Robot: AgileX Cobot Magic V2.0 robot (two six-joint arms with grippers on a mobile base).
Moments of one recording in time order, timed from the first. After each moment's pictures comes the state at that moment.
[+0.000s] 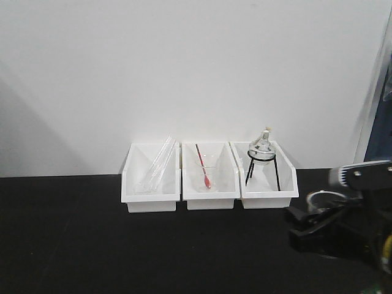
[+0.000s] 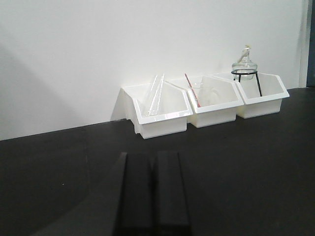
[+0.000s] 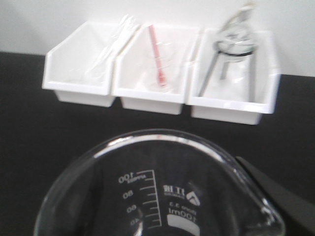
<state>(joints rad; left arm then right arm) -0.26 -0.01 0.03 -0.03 0.01 0.09 0.30 1.16 -0.77 -0.58 0.05 0.58</state>
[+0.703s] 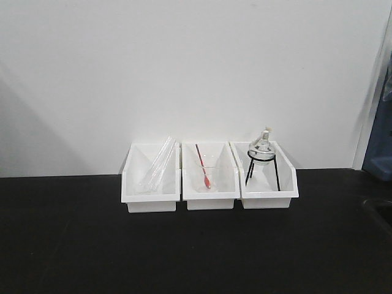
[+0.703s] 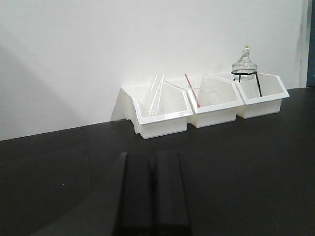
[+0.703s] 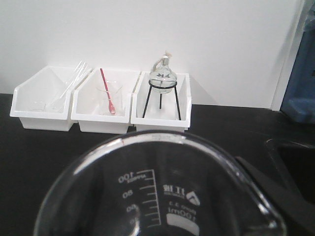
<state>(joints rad) -0.26 -0.01 0.03 -0.03 0.01 0.09 0.30 0.57 -0.56 -0.61 0.31 0.53</state>
